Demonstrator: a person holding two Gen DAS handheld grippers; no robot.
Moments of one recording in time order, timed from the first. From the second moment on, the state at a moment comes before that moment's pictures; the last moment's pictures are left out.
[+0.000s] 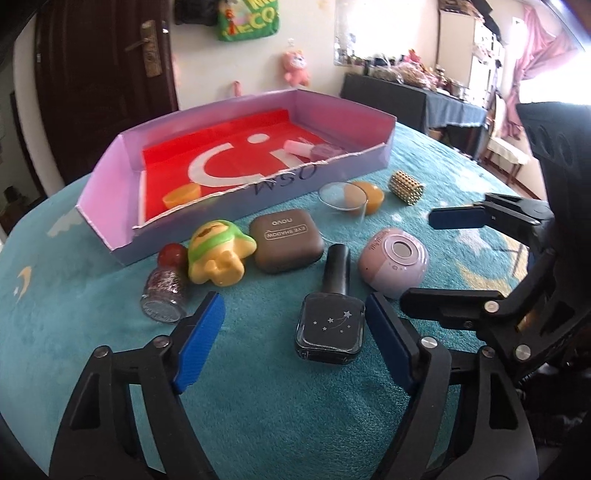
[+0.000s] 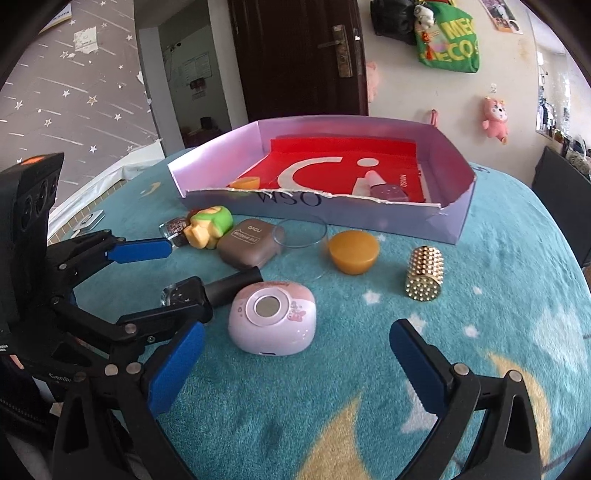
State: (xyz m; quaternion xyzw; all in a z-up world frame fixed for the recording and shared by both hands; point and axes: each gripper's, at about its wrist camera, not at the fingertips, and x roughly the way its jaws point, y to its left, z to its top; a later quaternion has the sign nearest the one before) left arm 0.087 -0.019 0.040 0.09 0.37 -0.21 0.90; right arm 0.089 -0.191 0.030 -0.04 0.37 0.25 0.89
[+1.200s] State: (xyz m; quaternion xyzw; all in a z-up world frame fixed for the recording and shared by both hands) left arm 0.092 -0.024 0.049 0.08 0.37 -0.24 0.89; right arm 0.099 -0.179 0.037 -0.07 0.39 0.28 0.87
